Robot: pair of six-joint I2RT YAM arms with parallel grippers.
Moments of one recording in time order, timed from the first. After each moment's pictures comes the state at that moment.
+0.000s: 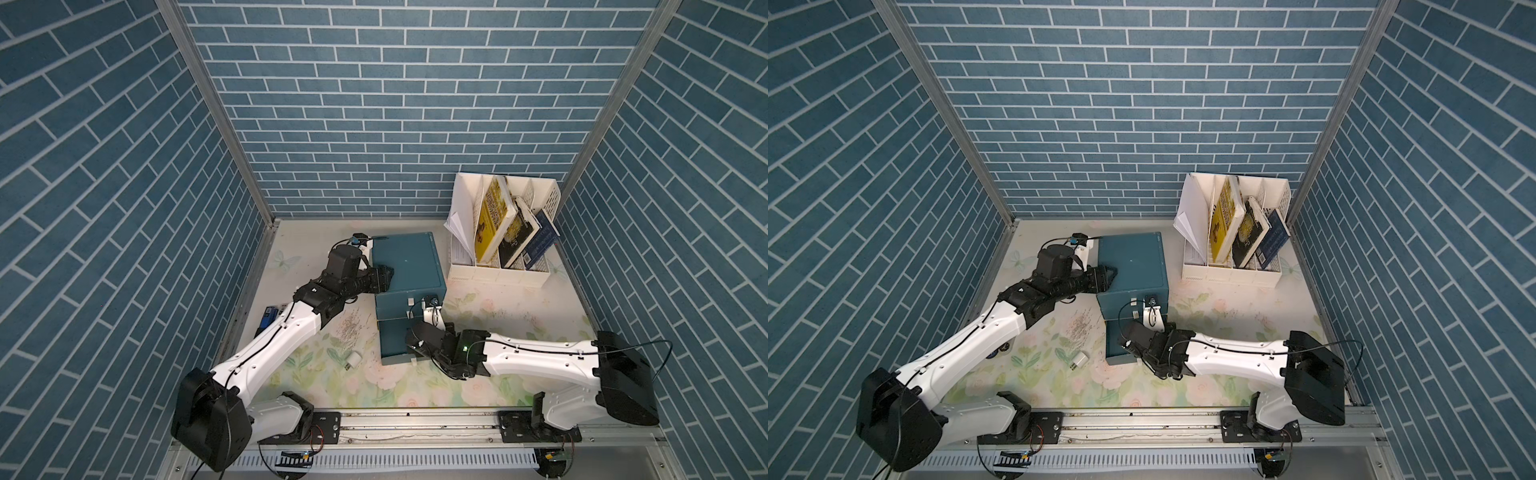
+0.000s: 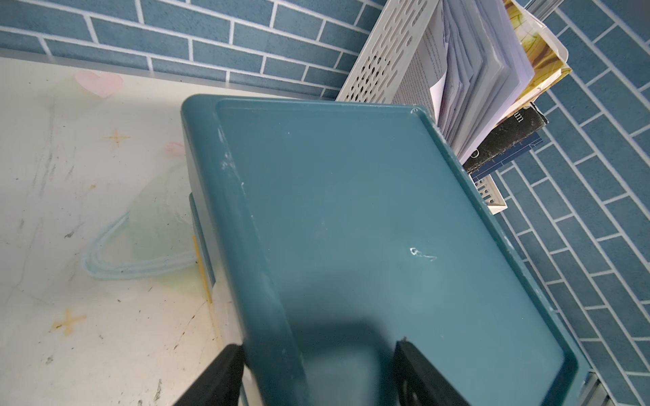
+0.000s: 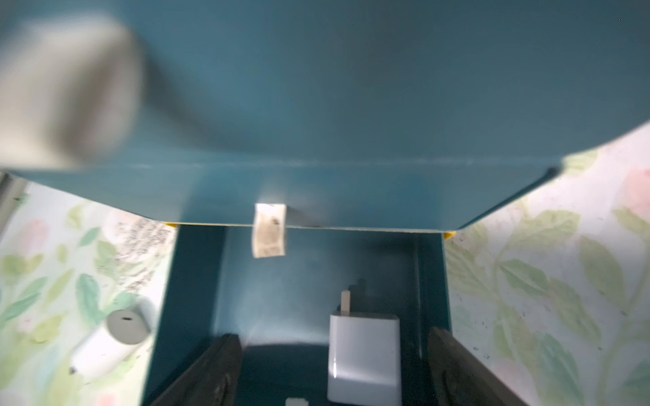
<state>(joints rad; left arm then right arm) -0.51 1.25 0.99 -0.31 0.11 -0.43 1.29 1.43 0.93 -0.46 0.57 0.90</state>
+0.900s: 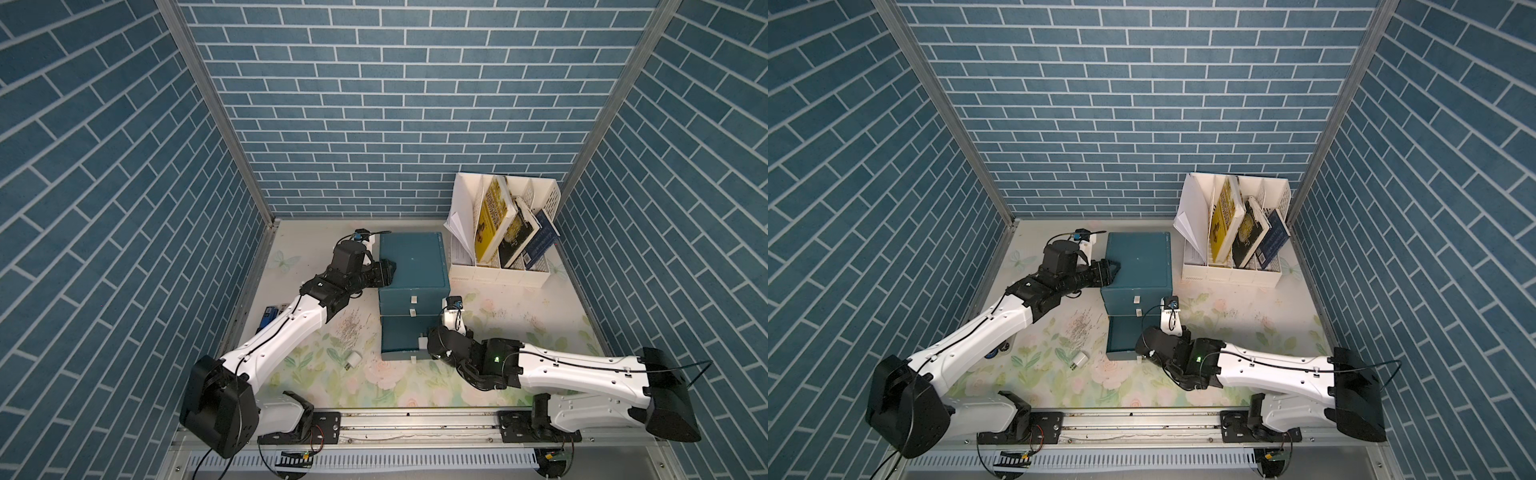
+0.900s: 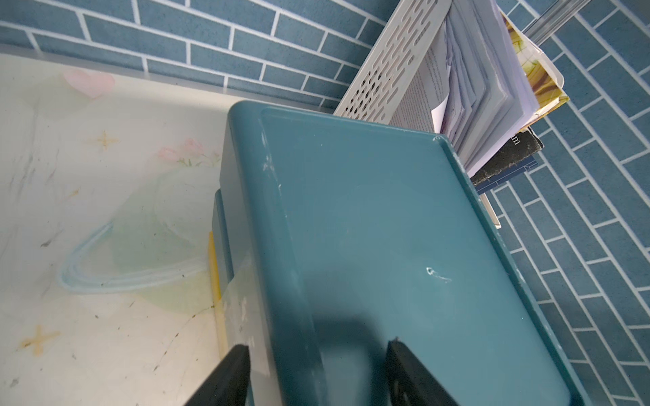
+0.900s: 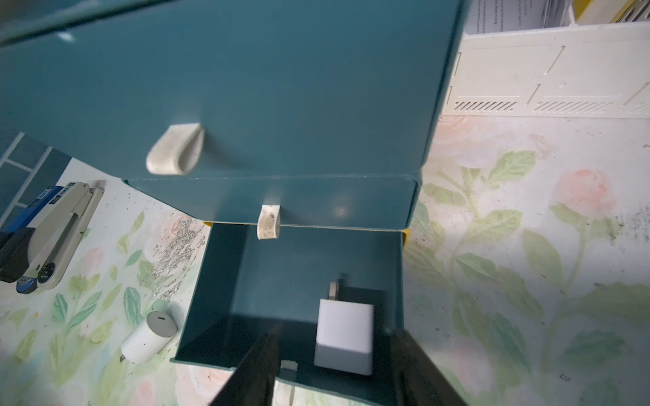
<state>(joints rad) -0.51 1.29 1.02 -0.28 0.11 -0.50 1.31 1.21 0.82 -0.49 0.63 0.96</state>
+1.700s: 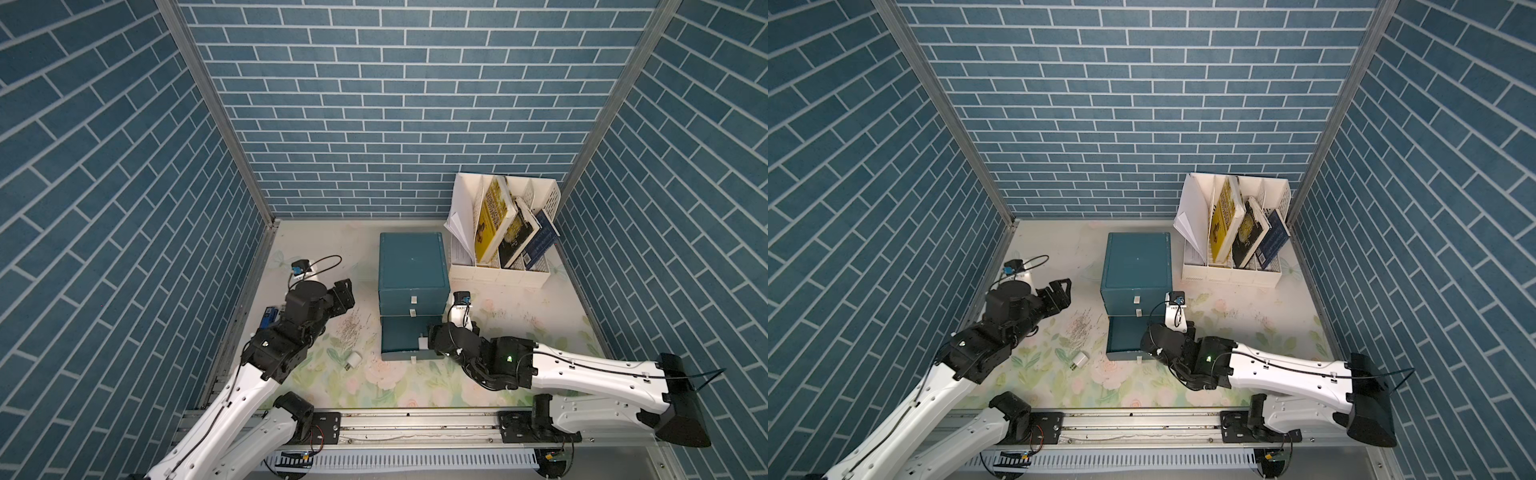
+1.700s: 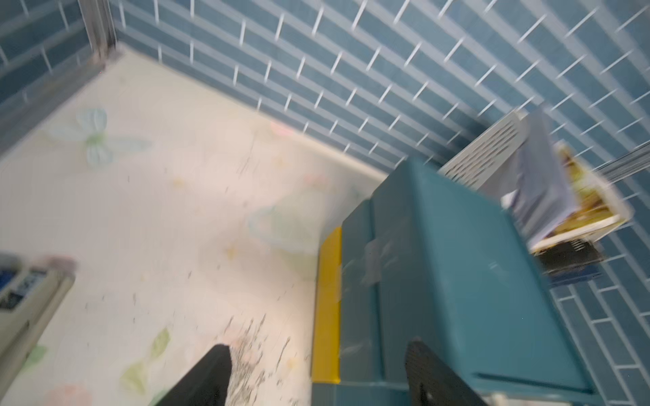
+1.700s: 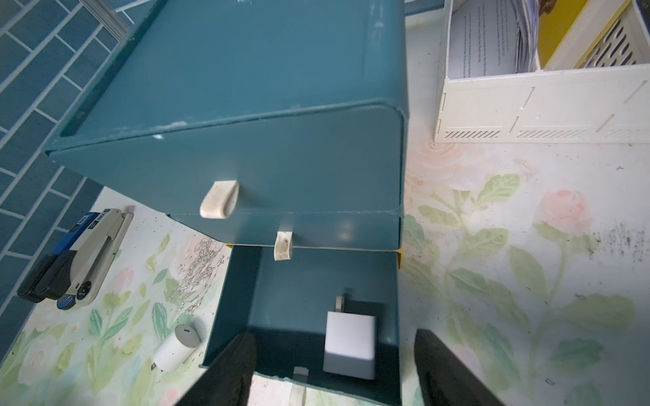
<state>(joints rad) -0.52 0.77 0.73 -0.56 -0.26 -0.72 1.32 1.15 0.86 -0.53 0.67 0.95</state>
